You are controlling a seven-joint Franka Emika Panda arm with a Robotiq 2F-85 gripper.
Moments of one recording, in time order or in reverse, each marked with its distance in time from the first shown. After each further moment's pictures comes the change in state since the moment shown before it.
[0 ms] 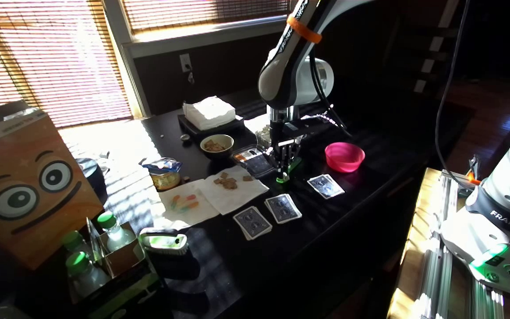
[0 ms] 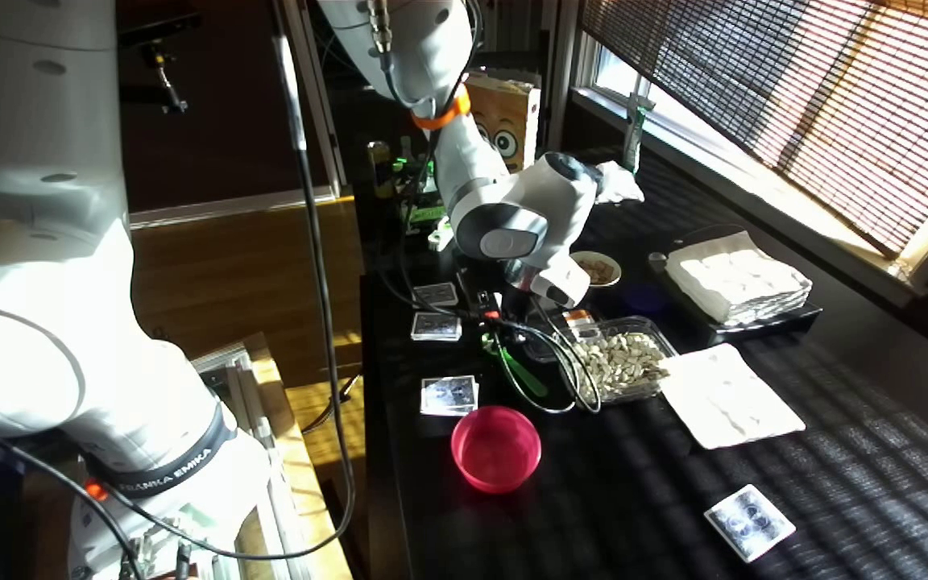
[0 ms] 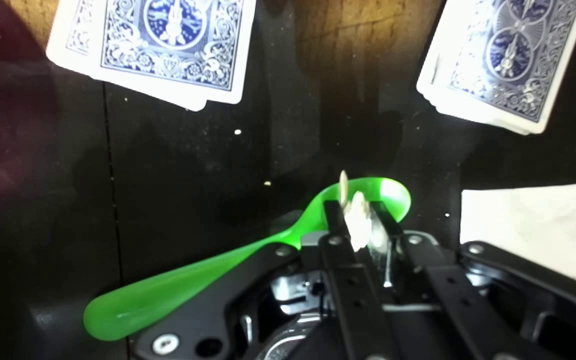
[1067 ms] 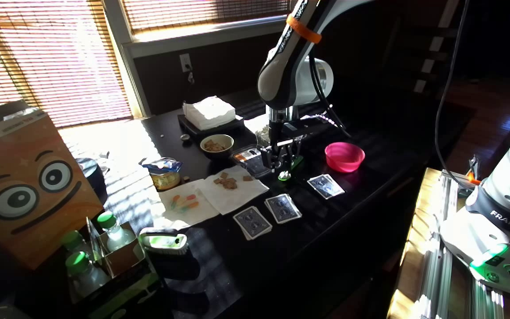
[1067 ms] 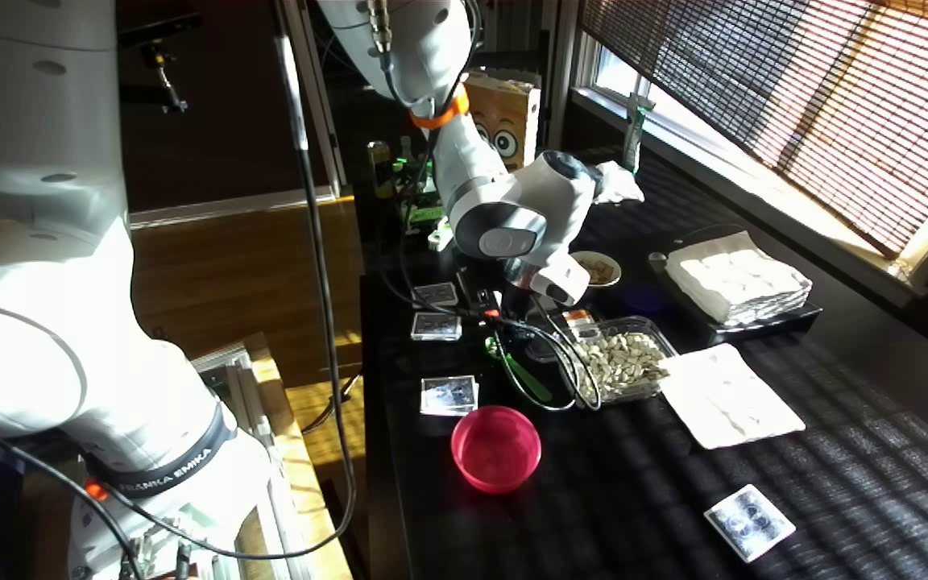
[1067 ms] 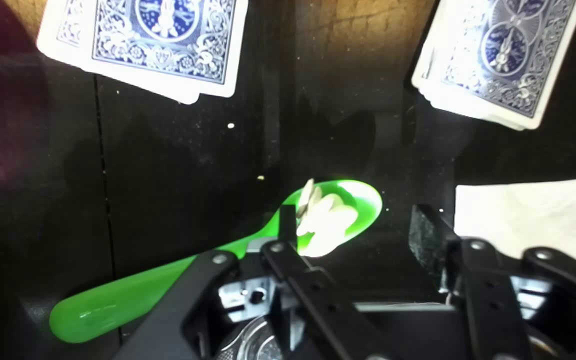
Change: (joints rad) arm 0.000 0.000 0.006 0.000 0.000 0.012 0.000
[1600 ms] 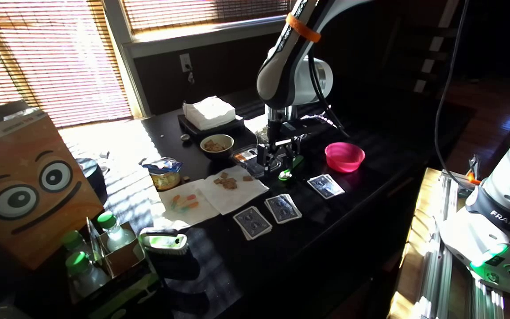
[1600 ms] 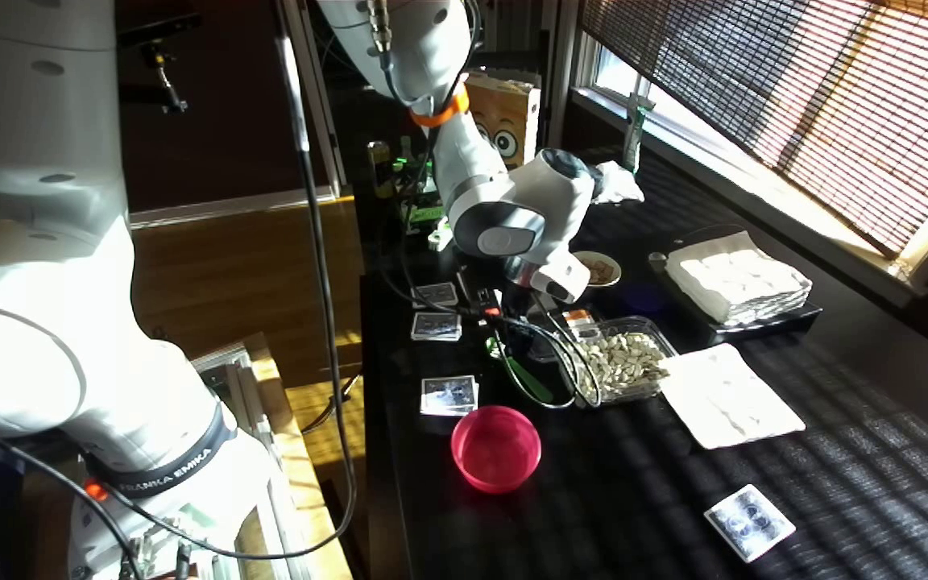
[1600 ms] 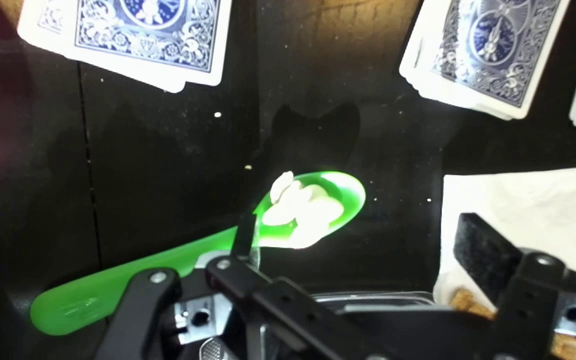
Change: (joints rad) arm -0.014 -0.002 0.021 0.000 0.017 0.019 -0.012
